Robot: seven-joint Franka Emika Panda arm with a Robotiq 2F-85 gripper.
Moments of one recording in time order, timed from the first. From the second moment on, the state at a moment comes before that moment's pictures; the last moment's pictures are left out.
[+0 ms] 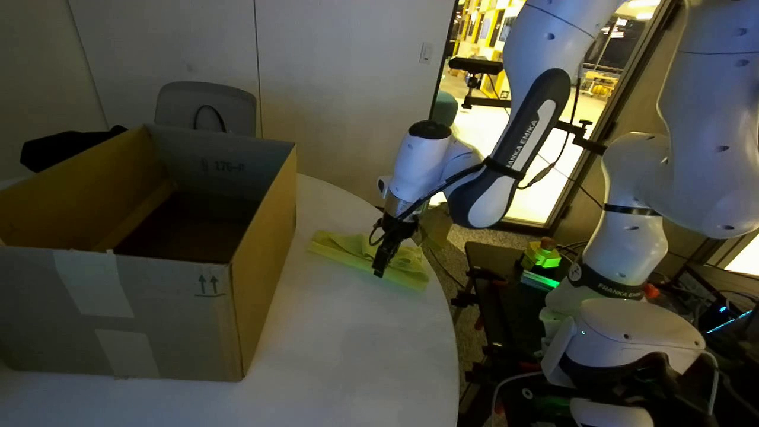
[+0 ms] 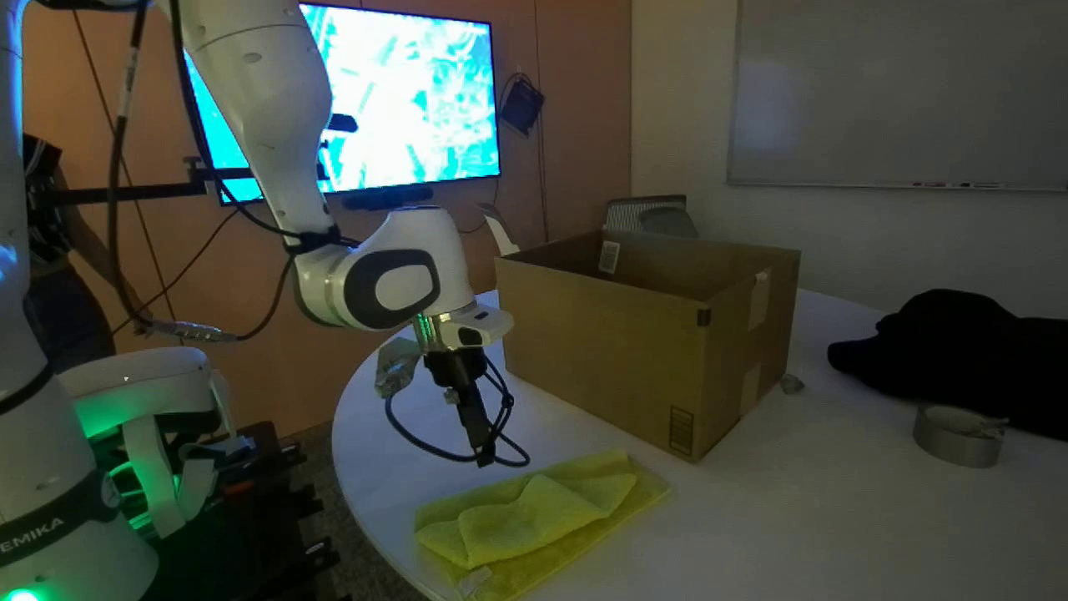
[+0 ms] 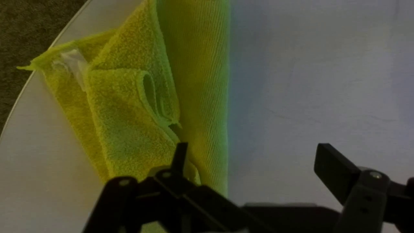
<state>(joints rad) 0.19 0.26 -0.27 -2.62 -0.37 2.98 0.54</state>
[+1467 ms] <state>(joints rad) -0.05 0.57 -0.12 -2.32 -0.09 2.83 0.12</state>
